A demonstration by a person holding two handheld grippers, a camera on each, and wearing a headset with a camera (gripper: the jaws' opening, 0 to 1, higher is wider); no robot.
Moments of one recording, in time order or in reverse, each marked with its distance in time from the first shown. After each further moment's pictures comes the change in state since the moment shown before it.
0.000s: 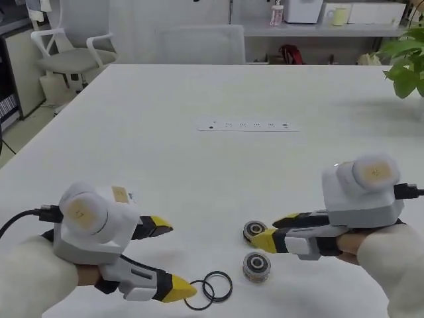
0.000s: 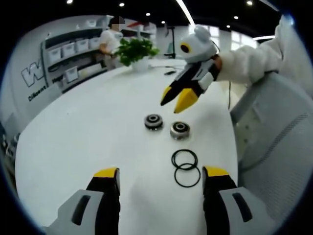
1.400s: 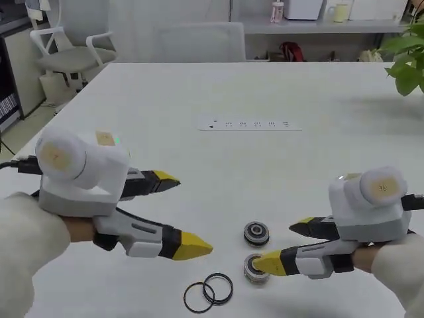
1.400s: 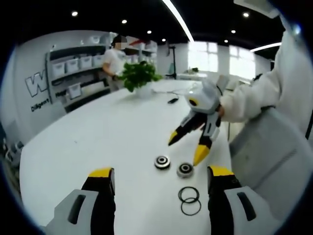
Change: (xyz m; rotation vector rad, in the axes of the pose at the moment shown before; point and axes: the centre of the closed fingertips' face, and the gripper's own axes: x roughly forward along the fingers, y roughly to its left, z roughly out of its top) left arm -0.030 0.017 0.092 0.009 -0.178 0.007; right arm -0.001 -0.007 -0.021 -0.061 0.043 0.021
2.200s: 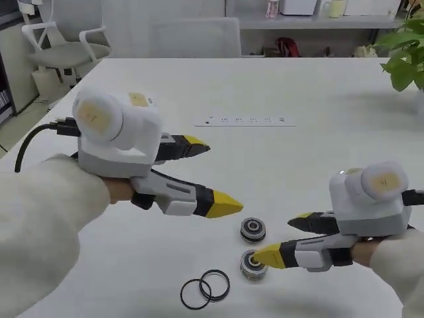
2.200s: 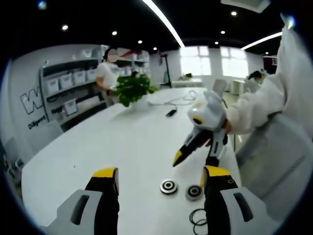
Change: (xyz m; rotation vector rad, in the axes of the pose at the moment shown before) left arm 0.038 0.003 0.040 0.093 -0.074 -0.025; right arm -0.004 -0.007 0.002 0.015 -0.019 -0.021
